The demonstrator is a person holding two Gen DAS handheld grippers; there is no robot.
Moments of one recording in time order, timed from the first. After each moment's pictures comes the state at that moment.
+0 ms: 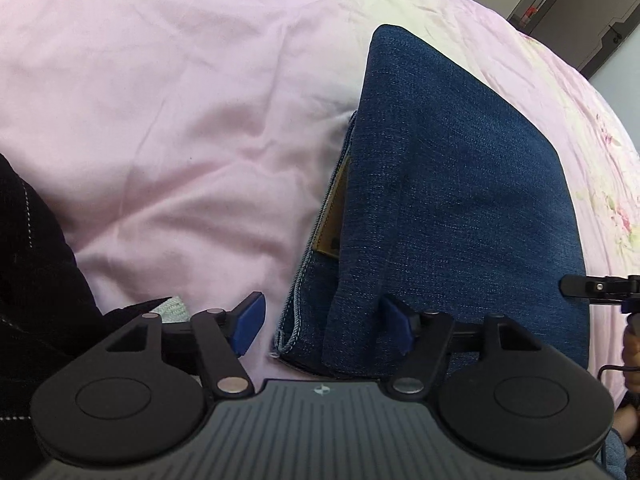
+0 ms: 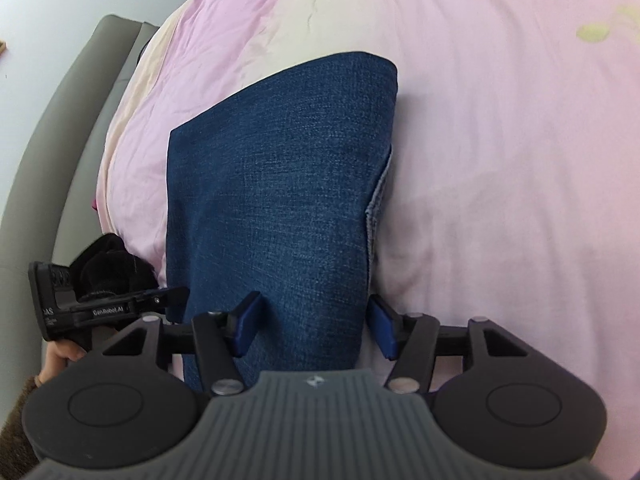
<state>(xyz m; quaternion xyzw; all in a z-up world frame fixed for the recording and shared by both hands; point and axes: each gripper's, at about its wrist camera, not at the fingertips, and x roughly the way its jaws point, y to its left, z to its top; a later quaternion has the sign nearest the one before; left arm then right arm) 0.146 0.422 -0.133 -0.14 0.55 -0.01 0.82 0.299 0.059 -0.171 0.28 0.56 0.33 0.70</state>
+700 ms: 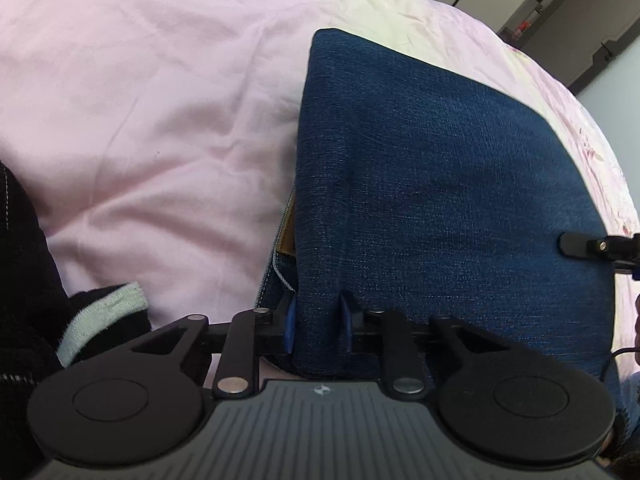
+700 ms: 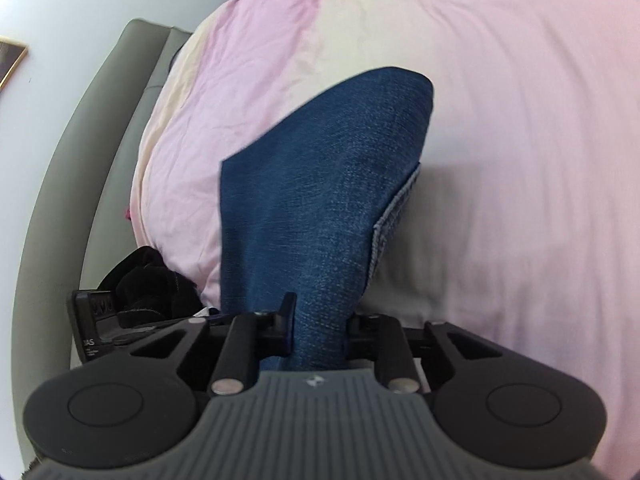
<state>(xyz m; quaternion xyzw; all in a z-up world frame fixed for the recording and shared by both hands) 0.144 0.402 -0.120 -0.18 0.54 -0.02 0.82 0.326 0.083 -0.115 0.27 0.54 0.37 0.70</state>
